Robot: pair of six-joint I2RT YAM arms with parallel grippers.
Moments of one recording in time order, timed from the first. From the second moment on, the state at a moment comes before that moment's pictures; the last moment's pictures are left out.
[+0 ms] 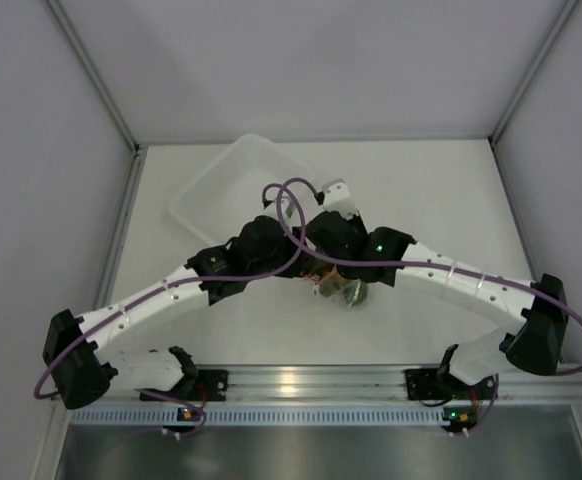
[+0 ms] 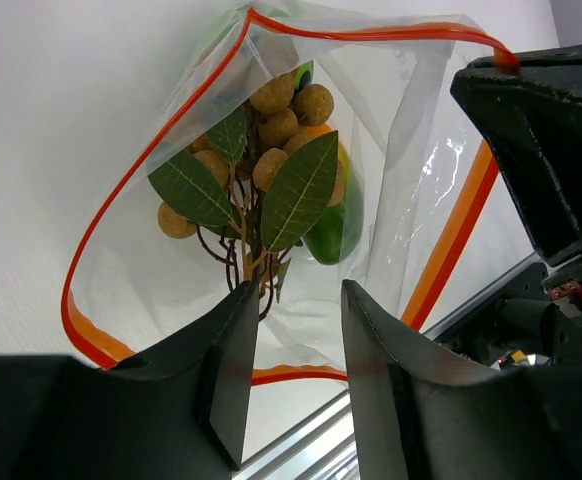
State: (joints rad) left arm -0.90 1.21 0.99 -0.36 -0.09 -0.68; right arm 1.05 1.44 1.32 -0.78 0.84 0.33
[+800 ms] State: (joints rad) left arm -0.90 1.37 0.99 -0.38 -0.05 -0.59; right arm 1.05 1.35 1.20 -0.61 0.77 0.34
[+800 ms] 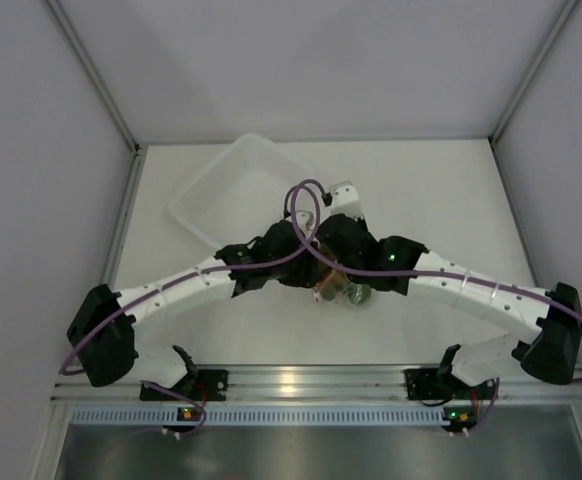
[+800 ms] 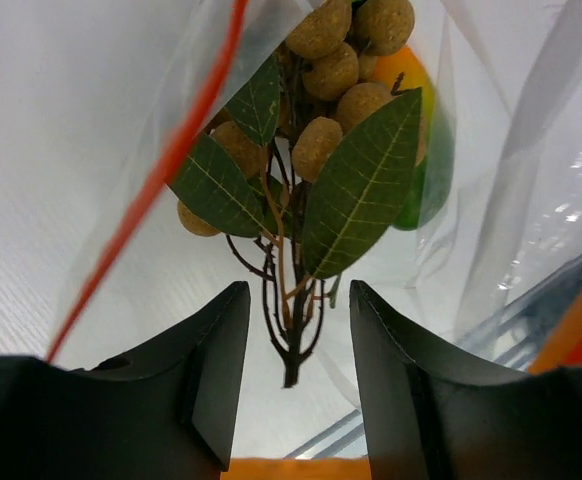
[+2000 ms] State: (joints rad) left arm -0.93 1.54 0.87 -0.07 0.16 -0.75; right arm 1.02 1.22 1.06 -0.49 0.60 0.40
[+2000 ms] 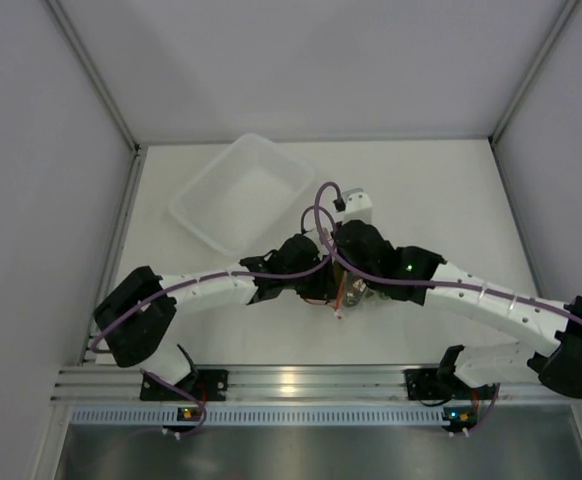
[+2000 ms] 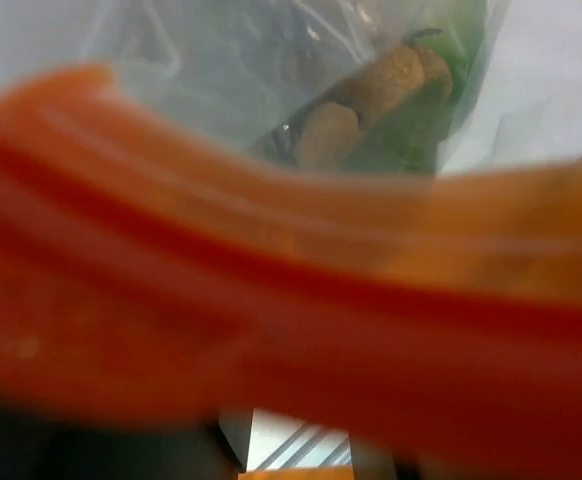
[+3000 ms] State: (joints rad) left arm -0.92 1.44 0.88 -0.12 0.08 -0.73; right arm 0.97 1.11 0.88 -0.40 0.49 0.34
